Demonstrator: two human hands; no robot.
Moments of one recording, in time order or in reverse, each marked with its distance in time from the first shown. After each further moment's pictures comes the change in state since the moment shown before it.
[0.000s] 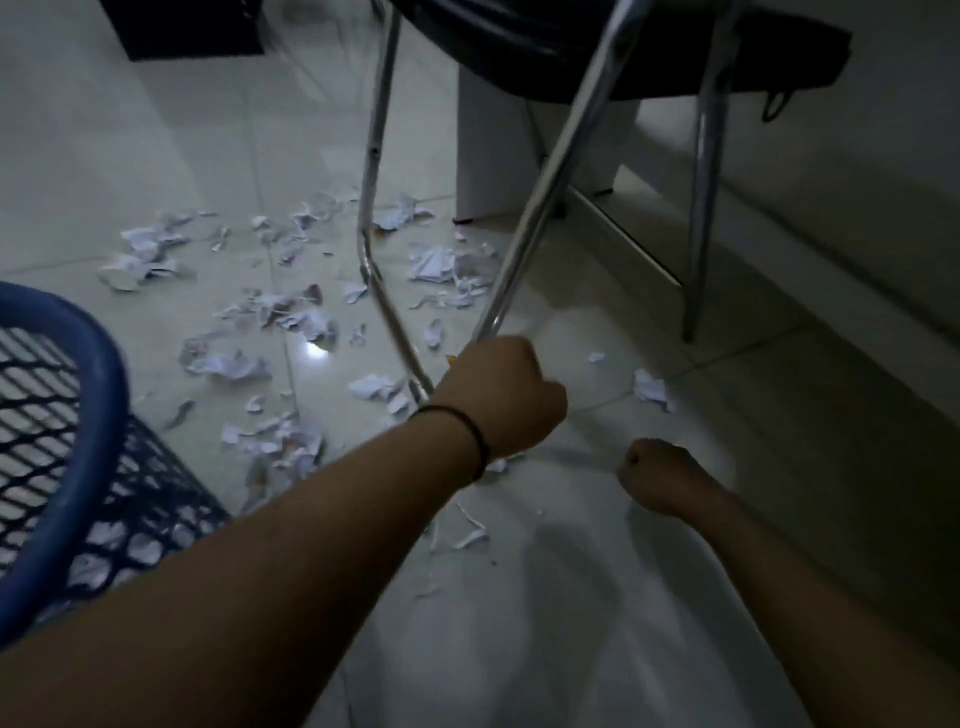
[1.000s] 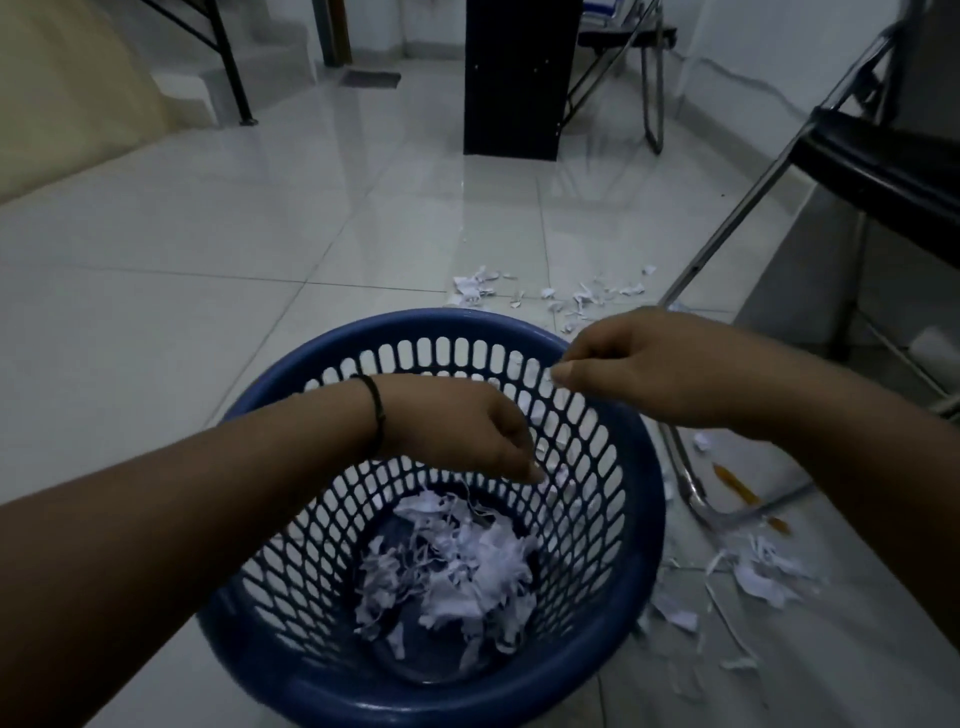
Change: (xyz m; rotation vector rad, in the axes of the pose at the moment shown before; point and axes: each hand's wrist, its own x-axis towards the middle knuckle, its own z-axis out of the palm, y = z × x) left_hand -0.171 -0.213 -0.234 0.016 -0.358 -0.222; right_hand -0.223 -0.368 -0.053 -0.129 -0.012 -1.005
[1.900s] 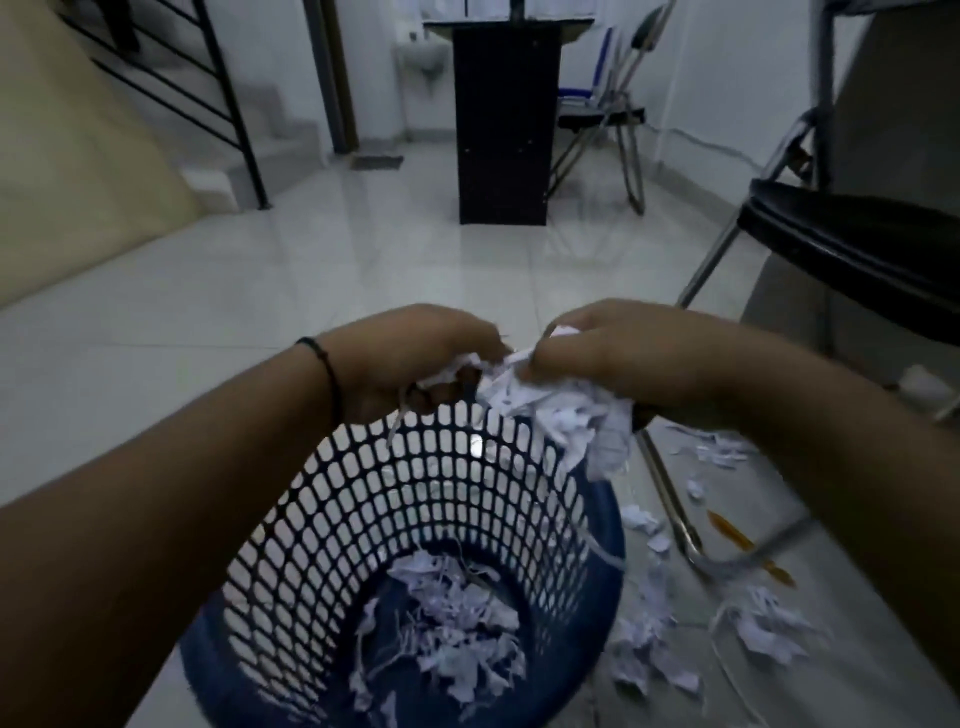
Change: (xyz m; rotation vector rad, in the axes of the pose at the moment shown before) left_hand -0.019 0.038 -0.053 -0.617 0.394 0.117; right_hand -0.013 -0.014 -0.043 0.419 -0.042 -0.060
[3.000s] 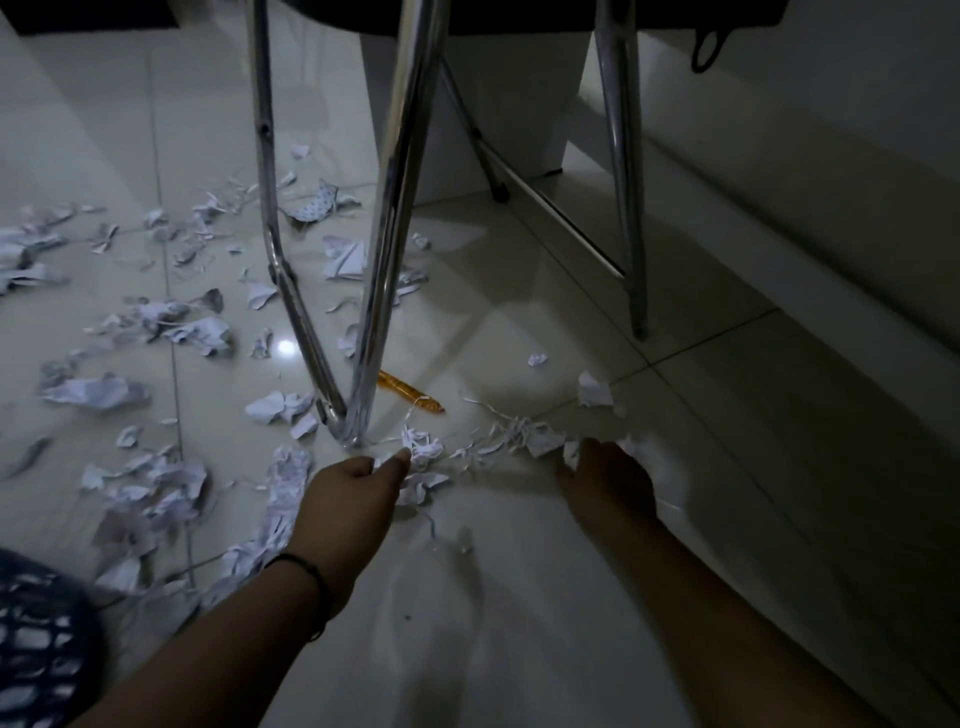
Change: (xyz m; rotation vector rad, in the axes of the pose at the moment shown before) left_hand 0.121 -0.087 0.406 -0.153 0.128 -0.349; right_hand -0.188 0.517 -0.003 -0.548 0.632 0.910
